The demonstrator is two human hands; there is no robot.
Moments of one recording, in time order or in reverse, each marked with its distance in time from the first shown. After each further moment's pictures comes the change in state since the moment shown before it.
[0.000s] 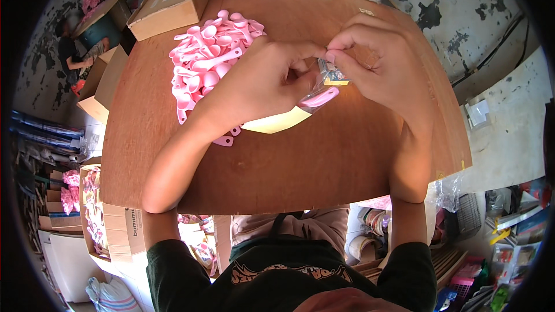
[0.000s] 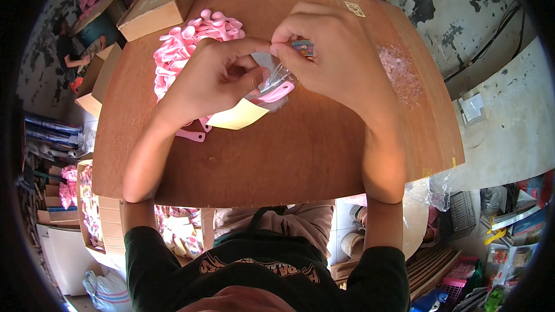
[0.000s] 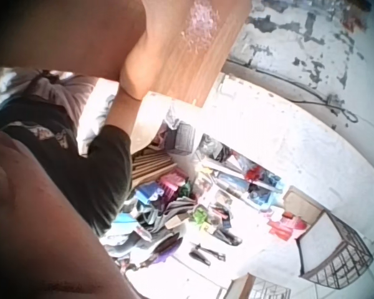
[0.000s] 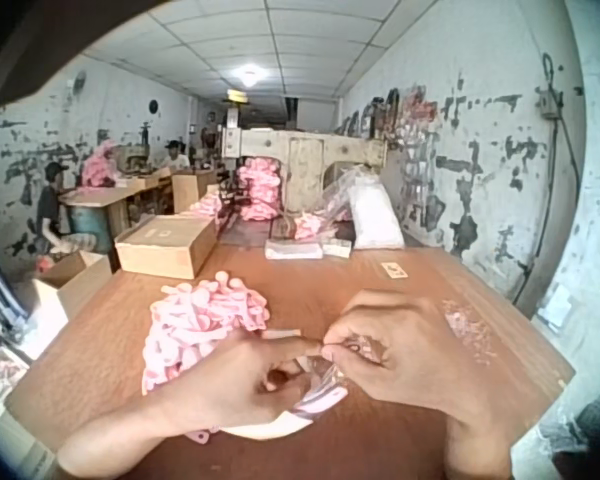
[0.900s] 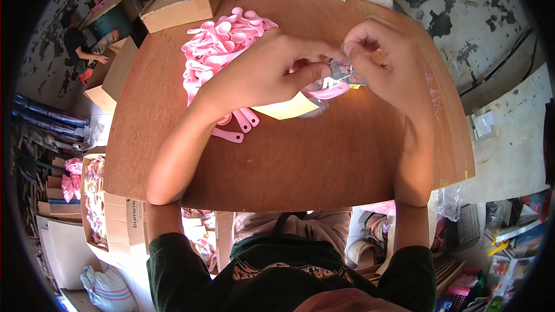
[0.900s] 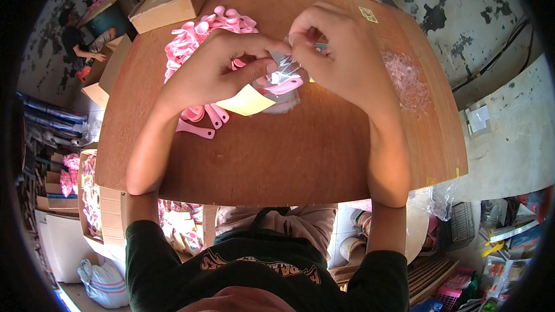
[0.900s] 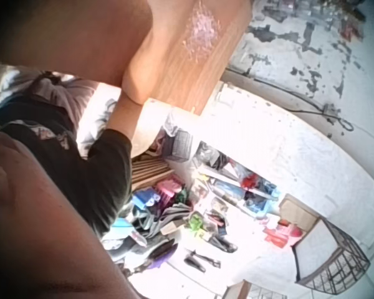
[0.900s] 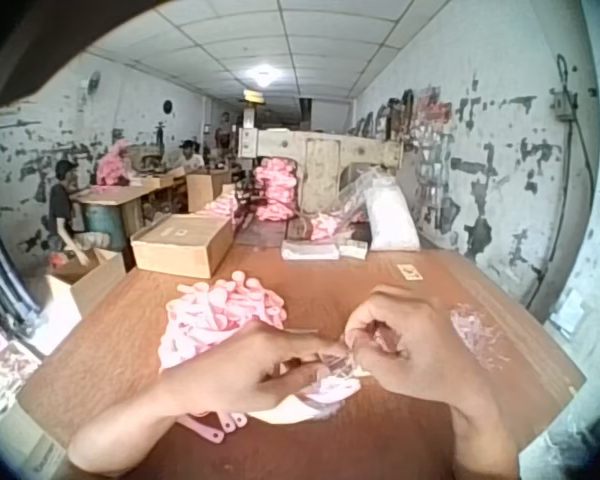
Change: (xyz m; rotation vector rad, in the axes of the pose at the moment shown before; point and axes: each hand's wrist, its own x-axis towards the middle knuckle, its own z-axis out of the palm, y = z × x) left_hand 0.002 -0.020 -0.014 0.004 -0.015 0.195; right_hand 0.005 0.001 0.014 0.134 0.059 0.059
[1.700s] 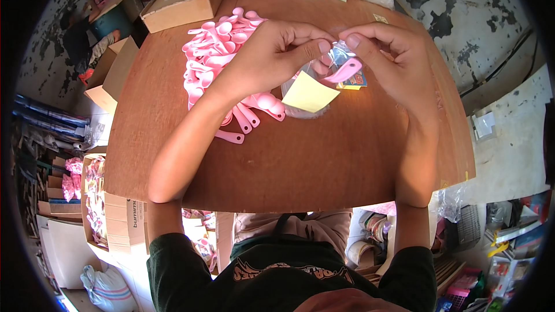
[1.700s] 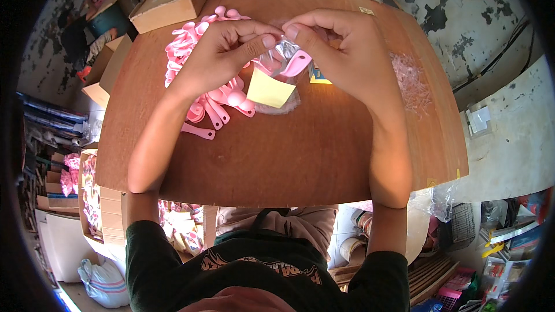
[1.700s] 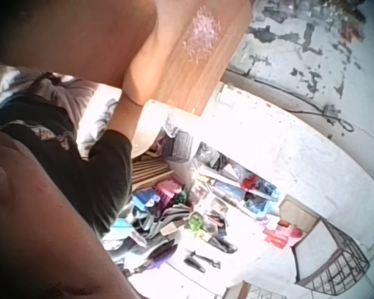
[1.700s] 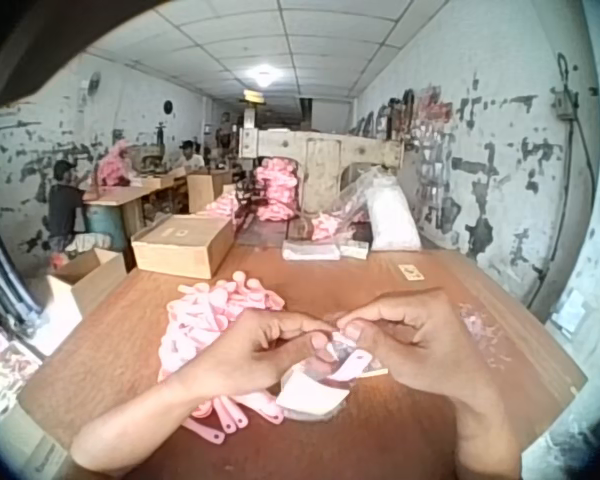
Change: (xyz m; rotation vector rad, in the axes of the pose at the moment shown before) left_hand 0.009 -0.013 0.003 -0.426 0.093 -0.207; right_hand -0.003 0.009 0.002 0.446 0.005 0.209
